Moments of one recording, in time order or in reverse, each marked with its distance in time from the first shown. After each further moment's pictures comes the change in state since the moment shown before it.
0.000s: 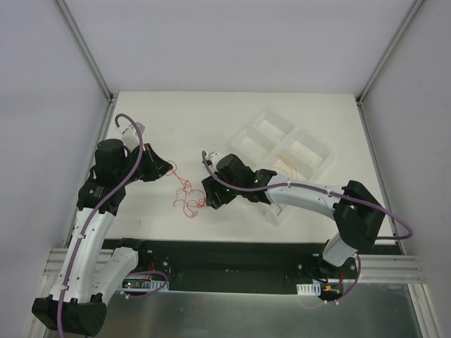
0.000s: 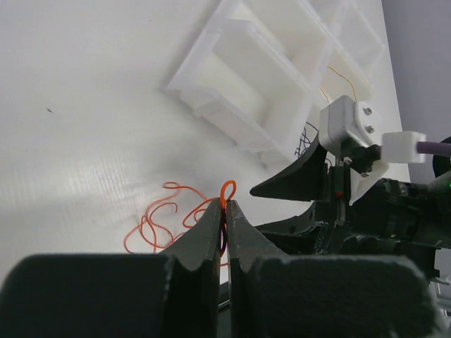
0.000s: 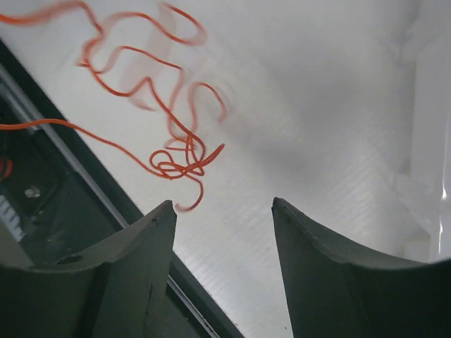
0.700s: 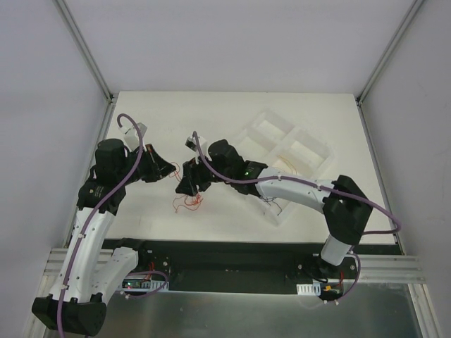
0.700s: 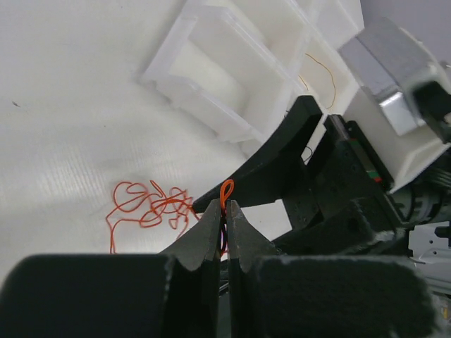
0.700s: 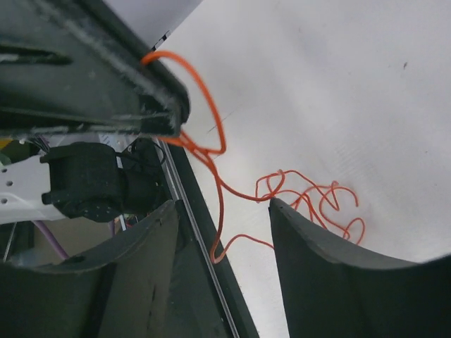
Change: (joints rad) left arm 0.000 0.006 0.000 -0.001 0.088 -0.026; right arm 0.000 0.068 0.158 0.307 -0.274 0.085
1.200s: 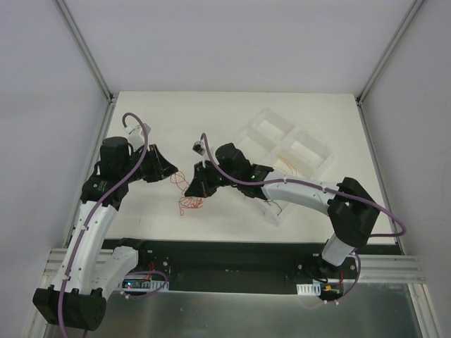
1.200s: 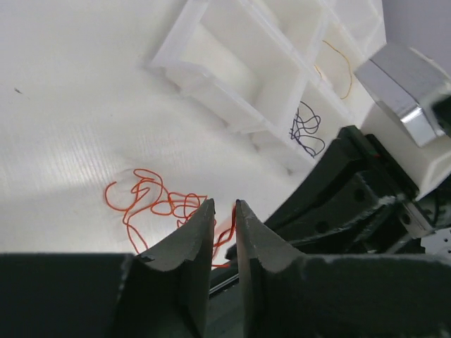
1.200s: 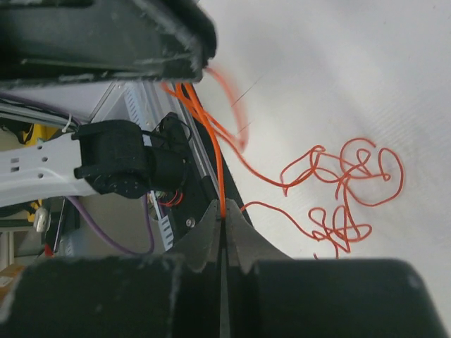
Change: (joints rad) left arm 0.000 0.028 -0.007 -0.013 -0.001 0.024; right arm -0.012 -0.001 -0.070 0.056 -0.085 0.133
